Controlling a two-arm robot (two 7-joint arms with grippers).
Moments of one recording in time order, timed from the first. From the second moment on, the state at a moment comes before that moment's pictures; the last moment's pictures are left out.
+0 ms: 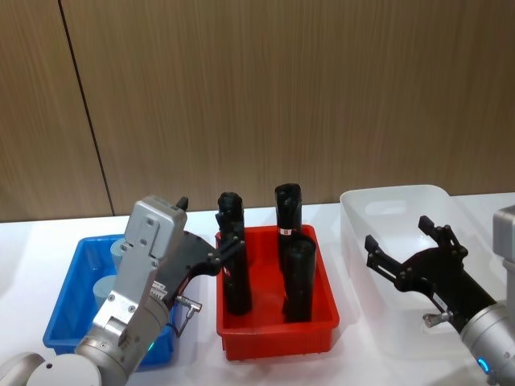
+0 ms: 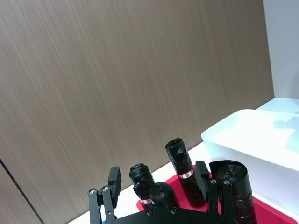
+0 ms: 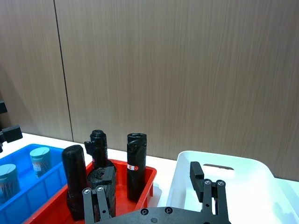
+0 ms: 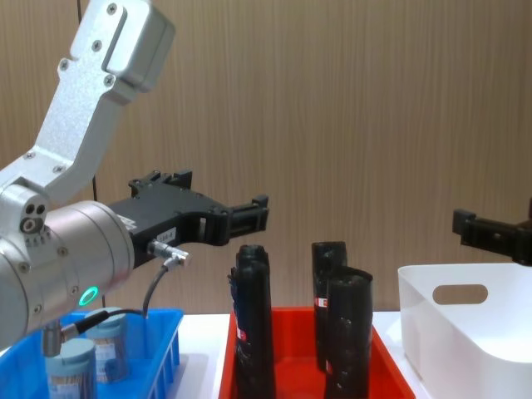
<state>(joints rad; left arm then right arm) -0.24 0.38 0.45 -1.63 -0.20 0.01 -0.01 -0.01 0.34 -0.23 -1.77 0.29 0.03 0.07</state>
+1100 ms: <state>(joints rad) -0.18 0.44 0.40 -1.66 -0.30 0.10 0.07 -0.01 0.34 -0.23 -1.77 0.29 0.03 0.07</state>
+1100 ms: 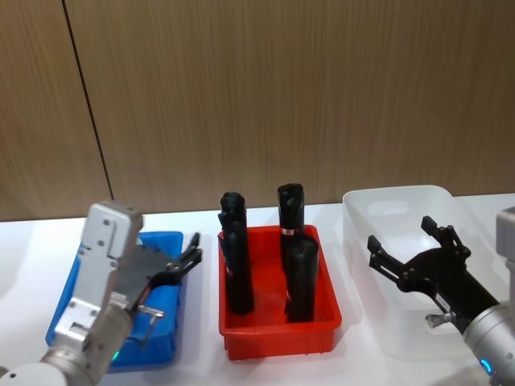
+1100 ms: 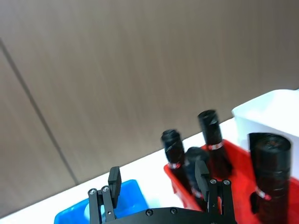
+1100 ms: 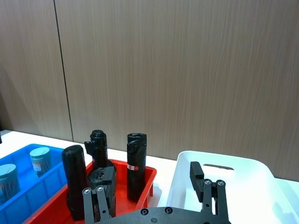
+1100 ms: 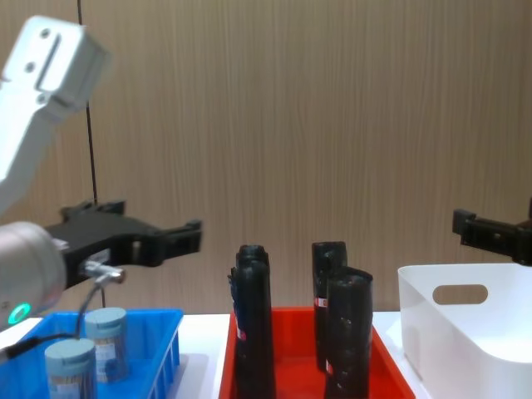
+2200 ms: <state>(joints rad) -0.20 0.46 0.30 -1.53 -0.57 0.29 0.20 -0.01 0.34 -0.23 -1.77 0.29 0.03 0.07</state>
